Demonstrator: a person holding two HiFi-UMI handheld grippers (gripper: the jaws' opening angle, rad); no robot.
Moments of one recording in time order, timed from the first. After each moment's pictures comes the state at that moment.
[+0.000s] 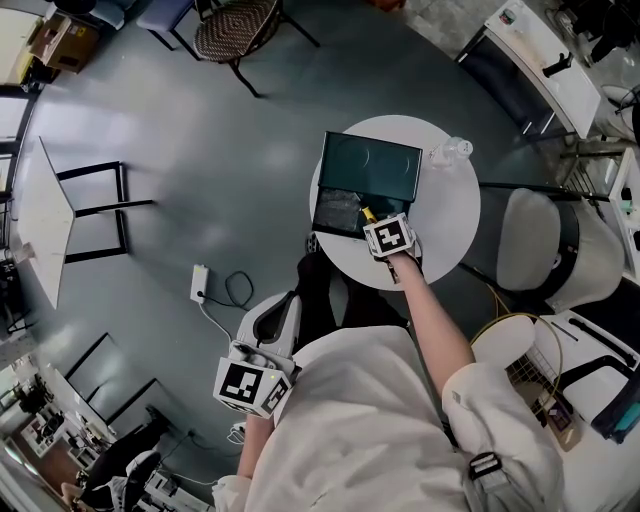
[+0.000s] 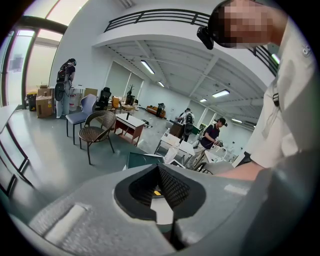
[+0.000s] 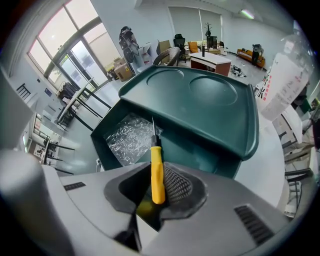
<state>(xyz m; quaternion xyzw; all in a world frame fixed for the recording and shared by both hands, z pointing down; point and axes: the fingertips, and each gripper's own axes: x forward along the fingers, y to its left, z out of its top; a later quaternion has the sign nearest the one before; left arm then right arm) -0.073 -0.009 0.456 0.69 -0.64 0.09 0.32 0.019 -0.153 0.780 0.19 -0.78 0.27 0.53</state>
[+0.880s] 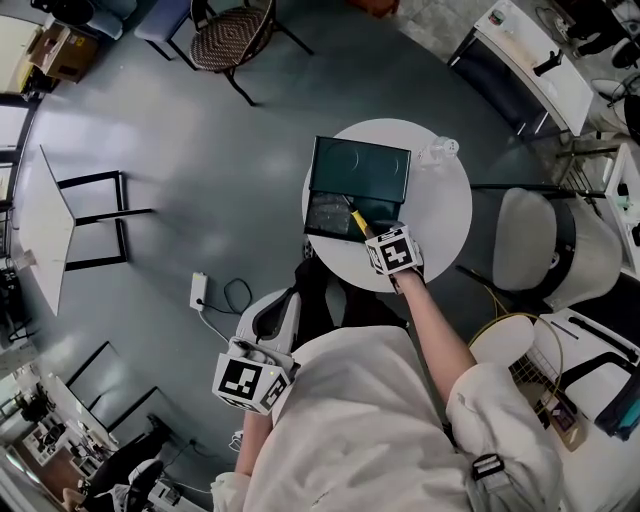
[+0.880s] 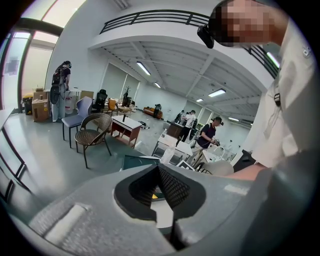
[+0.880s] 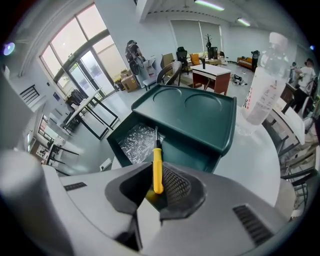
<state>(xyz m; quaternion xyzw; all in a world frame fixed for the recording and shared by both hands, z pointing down) -0.060 -0.019 0.450 0.71 -0.64 0.09 0.30 0.034 -0.145 0.744 0.19 -0.82 0.27 0.47</state>
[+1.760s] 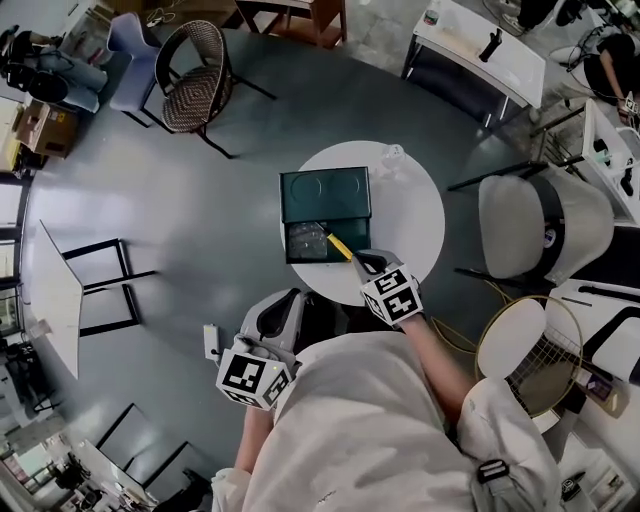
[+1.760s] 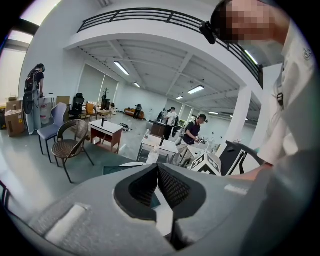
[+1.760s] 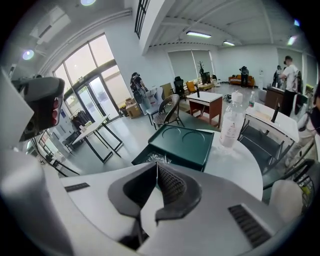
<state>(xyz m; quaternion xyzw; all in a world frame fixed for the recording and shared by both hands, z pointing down) -0.010 -0.061 0.434 0.78 -0.56 0.11 0.25 0.069 -0.126 0.616 0.23 -0.88 0.25 0.33</state>
